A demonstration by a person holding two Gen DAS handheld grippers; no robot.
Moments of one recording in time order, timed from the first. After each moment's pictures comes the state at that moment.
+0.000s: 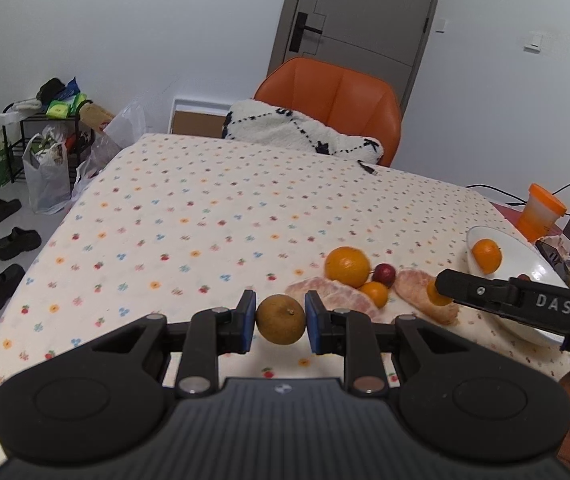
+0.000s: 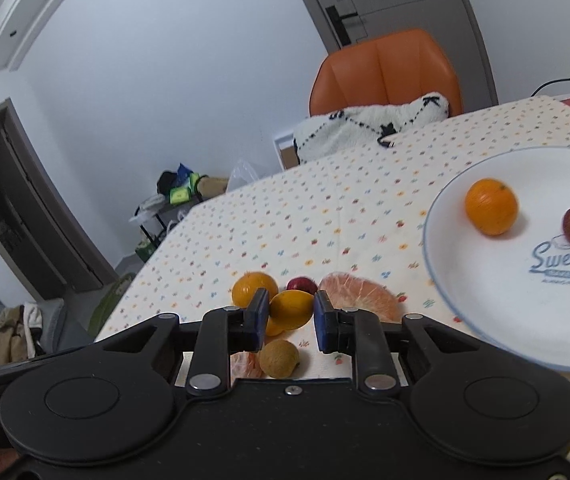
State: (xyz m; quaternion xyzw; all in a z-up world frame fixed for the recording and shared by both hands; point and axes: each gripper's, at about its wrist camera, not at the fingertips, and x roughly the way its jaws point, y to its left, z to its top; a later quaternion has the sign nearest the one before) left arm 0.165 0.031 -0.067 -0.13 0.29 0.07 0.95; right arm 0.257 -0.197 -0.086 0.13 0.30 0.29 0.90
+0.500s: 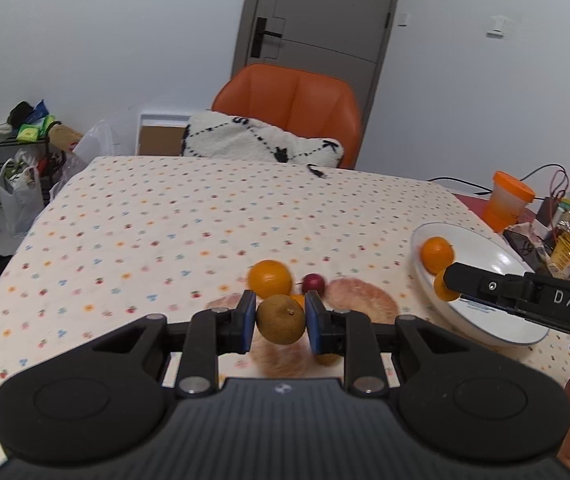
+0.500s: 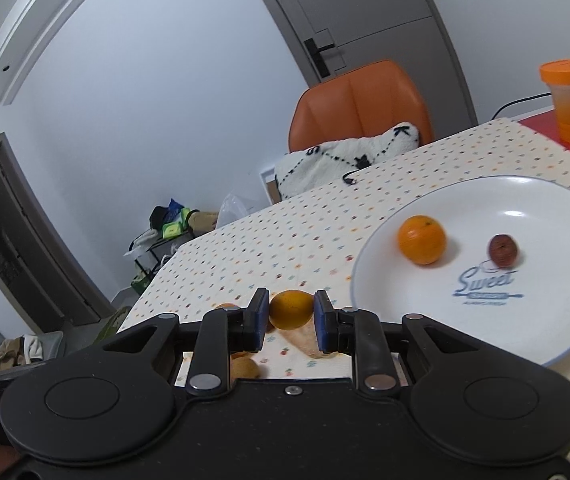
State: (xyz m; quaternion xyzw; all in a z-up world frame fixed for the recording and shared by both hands) left arm 0.179 -0.018 -0.053 -0.09 0.28 0.03 0.95; right arm 0.248 -0.250 -0.074 0.16 0.27 0.27 0.91
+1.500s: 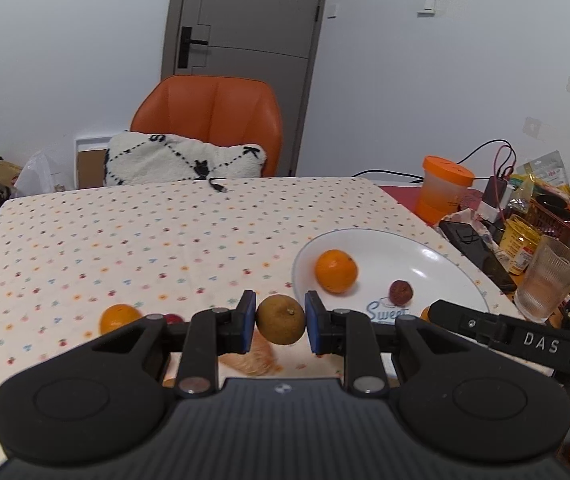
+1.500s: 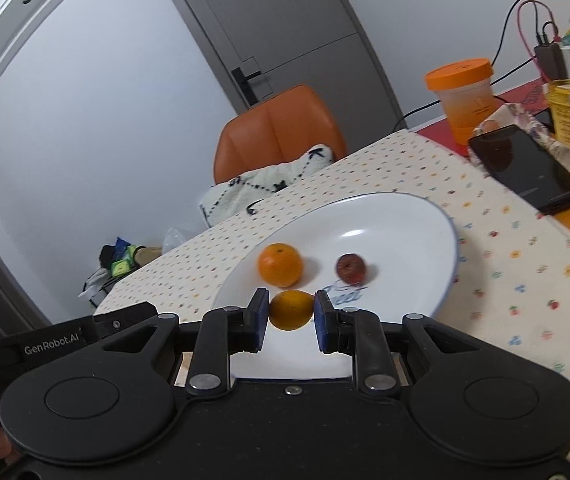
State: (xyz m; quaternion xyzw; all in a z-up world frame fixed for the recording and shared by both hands) left arm 0.224 -0.108 -0.045 -0.05 0.27 -0.05 0.96; right arm 0.249 -0.336 -0.091 0.19 0.26 0.18 0.93
